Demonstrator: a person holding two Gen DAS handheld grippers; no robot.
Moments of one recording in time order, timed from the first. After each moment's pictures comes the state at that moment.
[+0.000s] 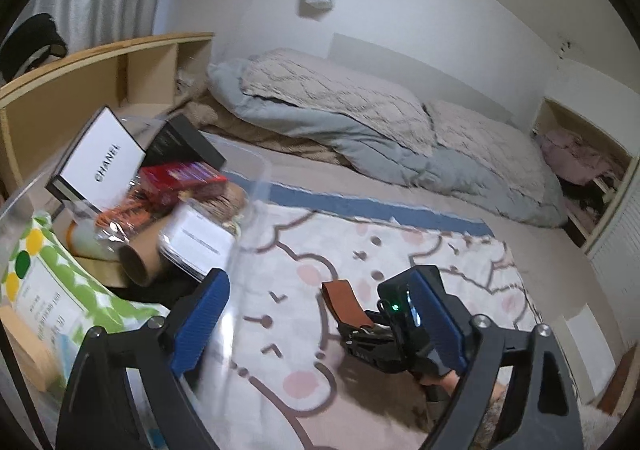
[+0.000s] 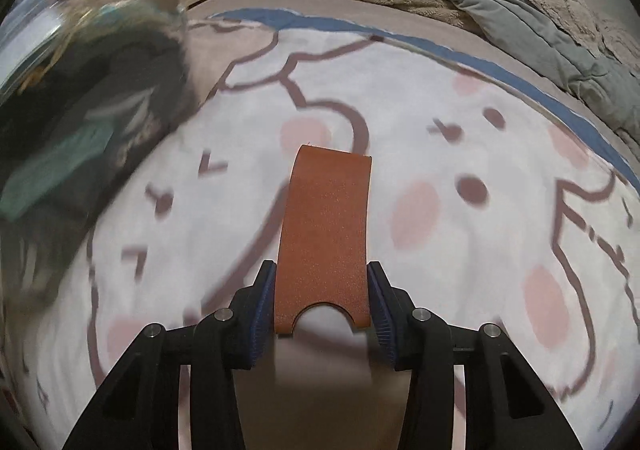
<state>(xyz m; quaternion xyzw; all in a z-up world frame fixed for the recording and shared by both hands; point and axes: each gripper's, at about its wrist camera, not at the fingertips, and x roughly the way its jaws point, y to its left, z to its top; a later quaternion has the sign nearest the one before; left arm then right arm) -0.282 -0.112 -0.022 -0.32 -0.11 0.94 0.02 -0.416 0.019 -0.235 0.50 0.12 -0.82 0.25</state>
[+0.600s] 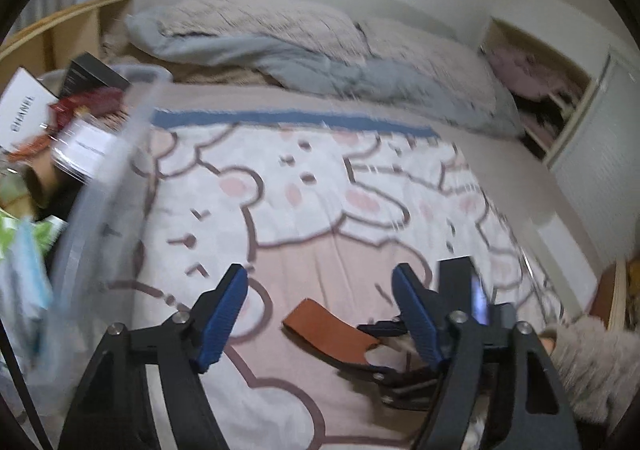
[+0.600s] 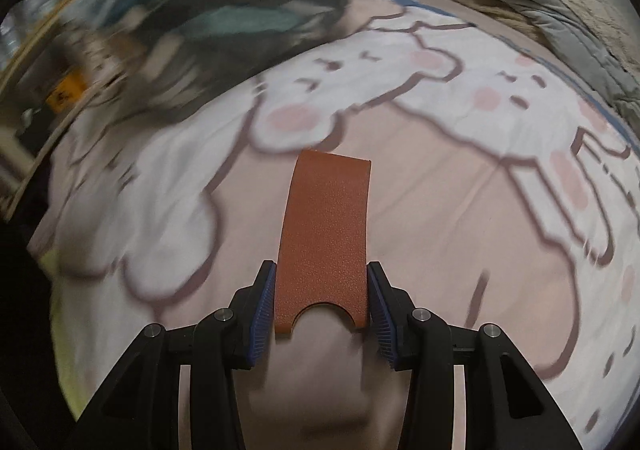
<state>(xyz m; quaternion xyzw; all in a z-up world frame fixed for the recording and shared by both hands) -0.263 -0.040 -0.079 -0.43 -0.06 0.89 0.14 -0.262 0.078 -0.224 0.48 0.16 -0.76 0.41</state>
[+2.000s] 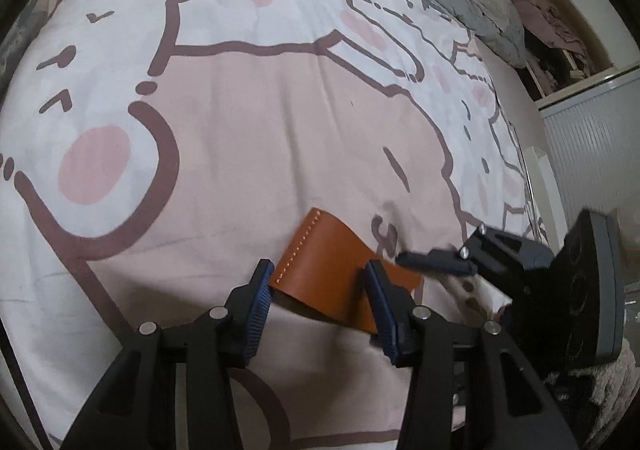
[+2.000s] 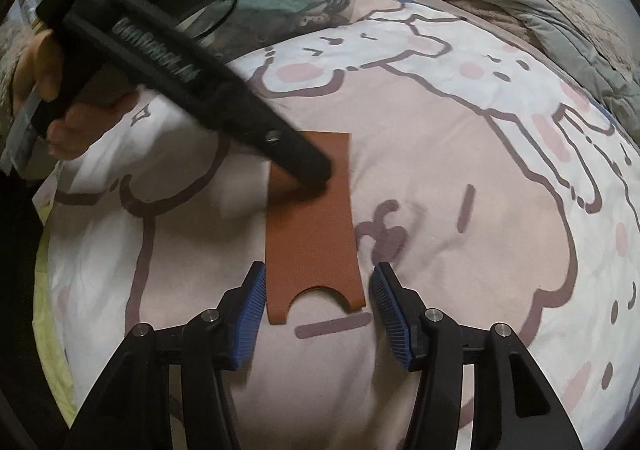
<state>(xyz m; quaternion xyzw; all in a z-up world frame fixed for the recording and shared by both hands) -0.295 -0.011 -0.232 -0.62 -0.13 0.75 0.21 -0.232 0.123 -0.242 0.46 0.18 -0.77 0.41</state>
